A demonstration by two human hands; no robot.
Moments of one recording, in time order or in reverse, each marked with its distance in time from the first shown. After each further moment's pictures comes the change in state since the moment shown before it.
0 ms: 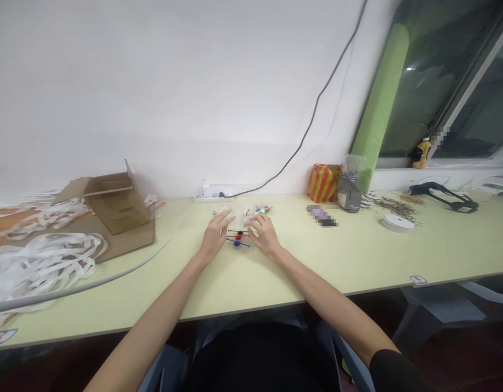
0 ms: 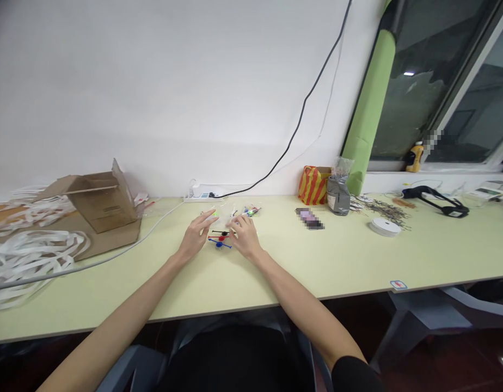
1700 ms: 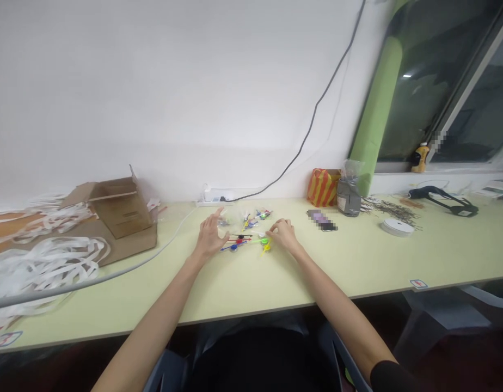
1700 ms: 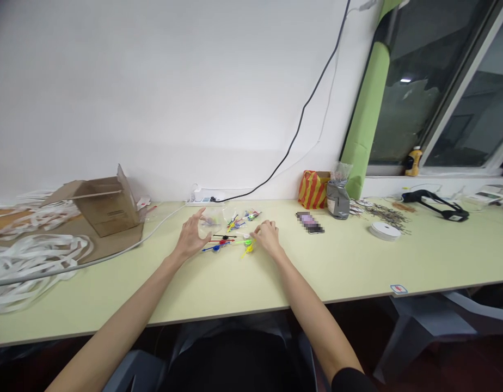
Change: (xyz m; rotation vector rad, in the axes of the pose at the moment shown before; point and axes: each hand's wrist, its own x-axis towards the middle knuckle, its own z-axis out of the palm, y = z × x) left_hand 0.000 -0.003 -0.017 0.190 0.037 -0.116; right_hand -0.017 0.060 -0.028 -0.178 -0.194 0.546
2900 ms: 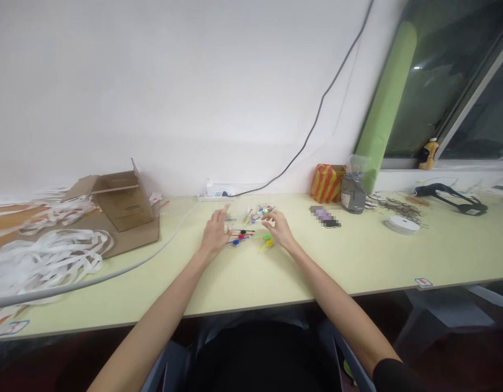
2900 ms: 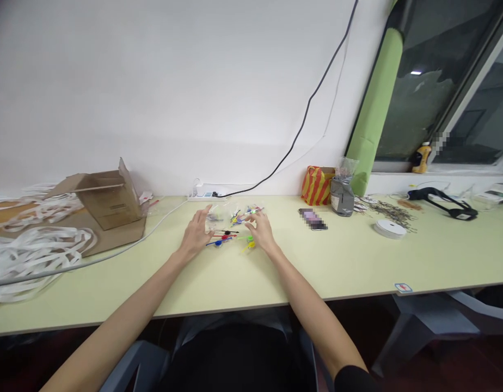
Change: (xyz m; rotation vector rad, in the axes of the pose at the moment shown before) left_hand -0.003 0.016 0.003 0.077 -0.074 -0.056; right_hand 0.002 -0.027 -0.001 0.300 0.072 -0.212
